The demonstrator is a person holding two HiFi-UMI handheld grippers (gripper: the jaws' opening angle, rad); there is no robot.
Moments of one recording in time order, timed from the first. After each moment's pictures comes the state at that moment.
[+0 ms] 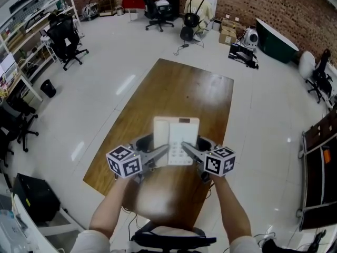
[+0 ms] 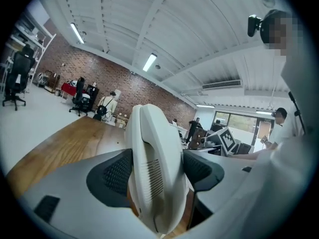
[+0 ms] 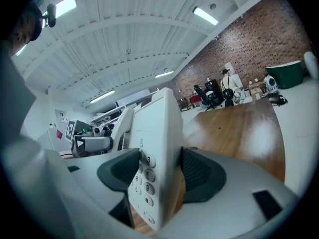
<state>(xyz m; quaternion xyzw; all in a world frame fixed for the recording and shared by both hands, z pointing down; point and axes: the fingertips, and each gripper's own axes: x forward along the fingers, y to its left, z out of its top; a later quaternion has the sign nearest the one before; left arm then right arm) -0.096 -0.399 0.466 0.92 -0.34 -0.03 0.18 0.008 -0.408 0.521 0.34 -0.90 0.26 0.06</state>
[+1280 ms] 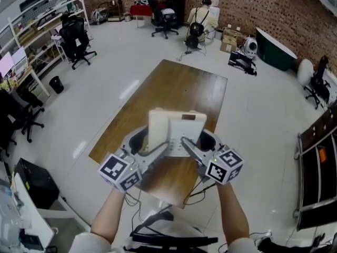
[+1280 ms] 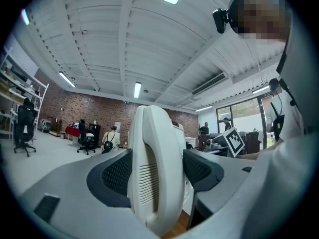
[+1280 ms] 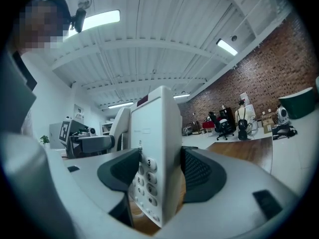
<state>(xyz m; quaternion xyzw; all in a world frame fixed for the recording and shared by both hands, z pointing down) -0.074 -0.227 0.324 0.91 -0.40 -0.07 0.01 0.020 -0.261 0.382 0.32 -0.94 0.12 -0.02</state>
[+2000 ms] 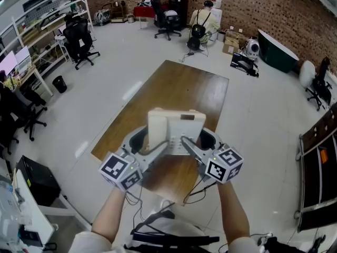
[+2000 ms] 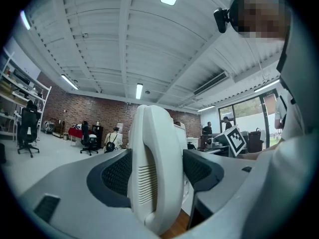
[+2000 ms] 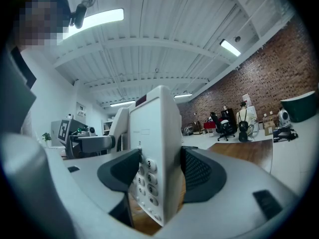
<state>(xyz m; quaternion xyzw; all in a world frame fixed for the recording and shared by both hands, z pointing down) -0.073 -0.217 0.319 0.91 -0.42 -0.07 0.01 0.021 -0.253 0.373 0.32 -0.94 0.11 -0.01</state>
